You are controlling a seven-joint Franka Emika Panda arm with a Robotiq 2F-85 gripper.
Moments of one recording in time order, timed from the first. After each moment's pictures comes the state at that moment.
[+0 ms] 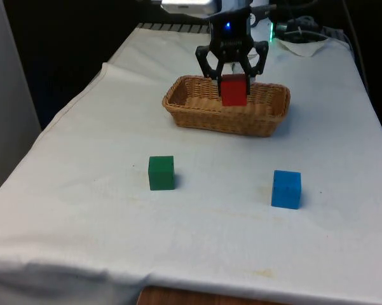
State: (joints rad) arm 0.31 0.27 -0.38 -2.10 0.26 2.33 -0.27
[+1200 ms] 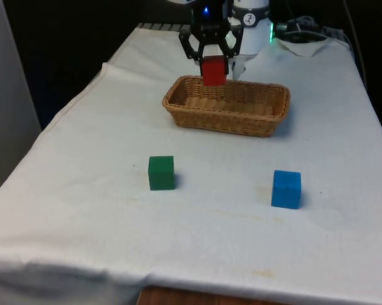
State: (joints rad) arm 0.31 0.05 -0.48 -2.41 0.15 2.40 -0.32
